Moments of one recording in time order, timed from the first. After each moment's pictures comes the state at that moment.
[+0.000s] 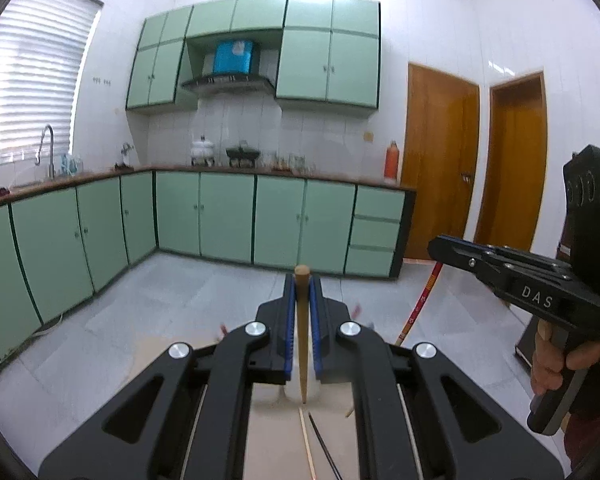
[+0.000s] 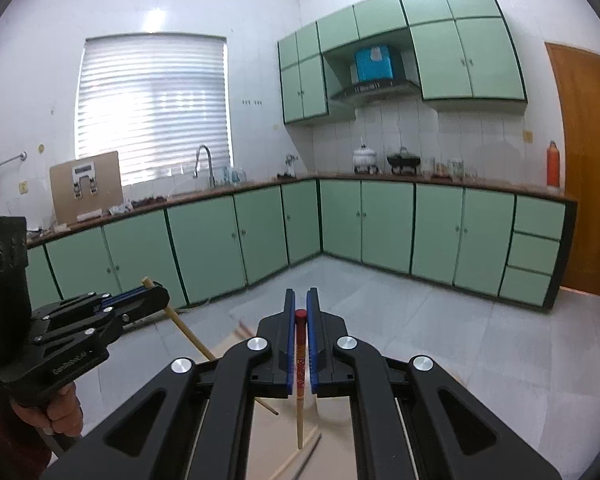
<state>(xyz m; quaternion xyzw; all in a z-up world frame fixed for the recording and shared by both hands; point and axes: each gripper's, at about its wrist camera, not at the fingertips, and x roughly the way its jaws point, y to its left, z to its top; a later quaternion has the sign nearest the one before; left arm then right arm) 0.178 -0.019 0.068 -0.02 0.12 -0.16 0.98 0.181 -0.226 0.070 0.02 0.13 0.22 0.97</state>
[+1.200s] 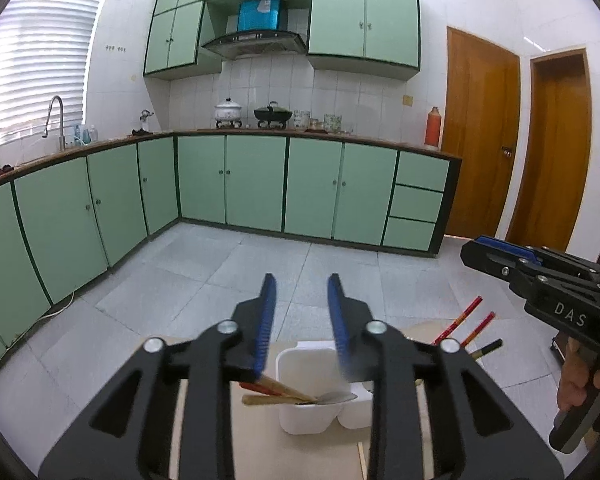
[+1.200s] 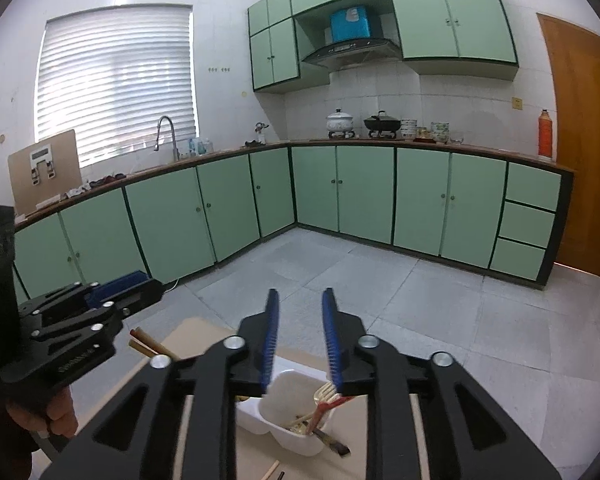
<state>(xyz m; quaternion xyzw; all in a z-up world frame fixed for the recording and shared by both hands) 0.319 0.000 0.003 -0.01 0.19 -0.11 0.98 0.308 -0.214 -0.002 0.02 0.19 0.17 0.97</state>
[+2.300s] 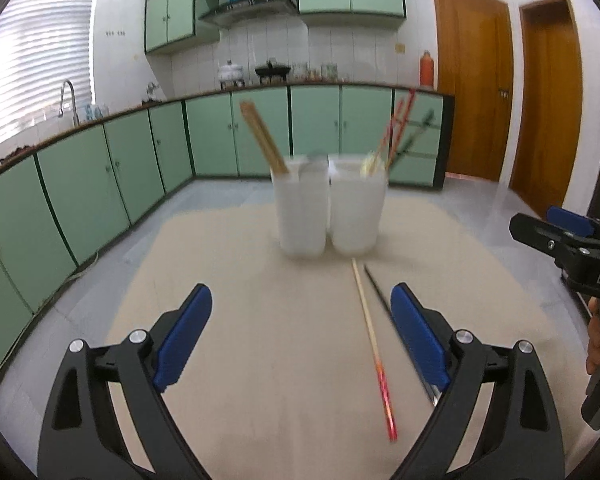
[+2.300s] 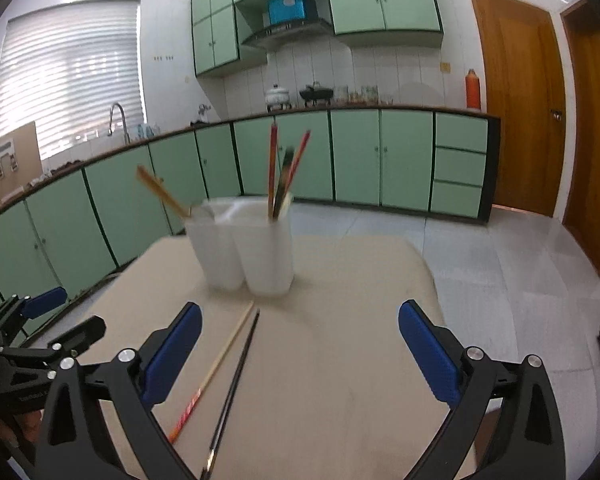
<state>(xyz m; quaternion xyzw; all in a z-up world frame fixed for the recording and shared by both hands) 0.155 0.000 -0.118 0.05 0.27 -0.09 0.96 0.137 -0.240 -0.131 0.04 0.24 0.06 0.97</state>
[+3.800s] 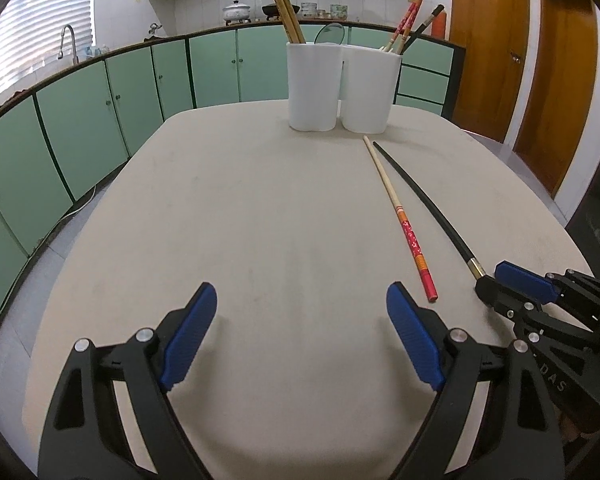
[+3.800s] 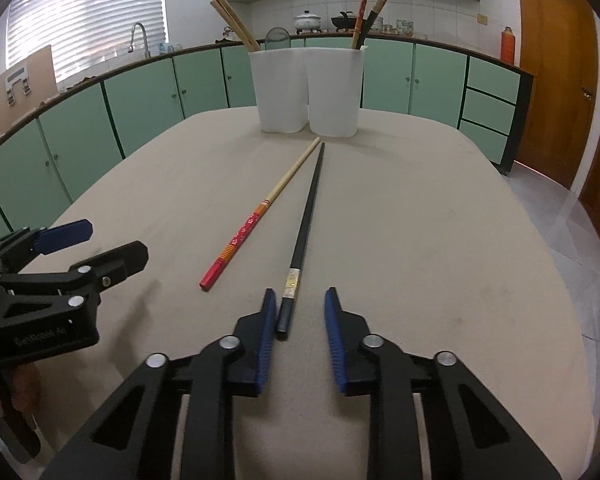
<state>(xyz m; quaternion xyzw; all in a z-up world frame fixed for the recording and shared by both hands) 0.118 0.015 -0.195 0.03 0.37 -0.08 0.93 0.082 -0.161 -0.235 0.00 0.35 0.09 0.93</state>
